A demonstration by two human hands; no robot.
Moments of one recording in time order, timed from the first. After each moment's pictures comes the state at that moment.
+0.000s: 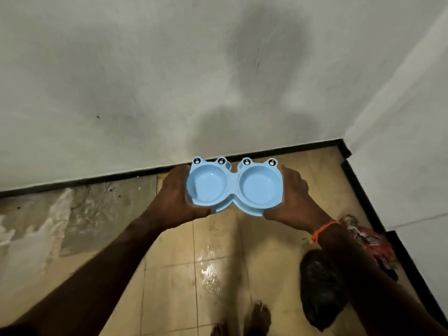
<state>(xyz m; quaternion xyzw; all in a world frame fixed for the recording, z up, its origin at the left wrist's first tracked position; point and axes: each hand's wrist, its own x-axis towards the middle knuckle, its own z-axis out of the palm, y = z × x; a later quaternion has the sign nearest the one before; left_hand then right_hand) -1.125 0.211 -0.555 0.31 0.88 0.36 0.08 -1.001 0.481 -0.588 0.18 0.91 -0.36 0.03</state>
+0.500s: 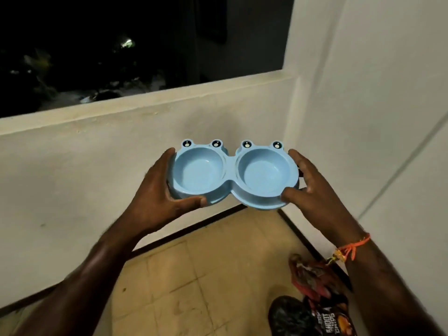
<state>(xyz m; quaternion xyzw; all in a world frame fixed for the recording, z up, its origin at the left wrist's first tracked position) -1.068 0.341 -0.287 0.44 0.78 0.44 0.02 -0.855 0.563 -0.293 0.28 0.81 -0.46 -0.24</state>
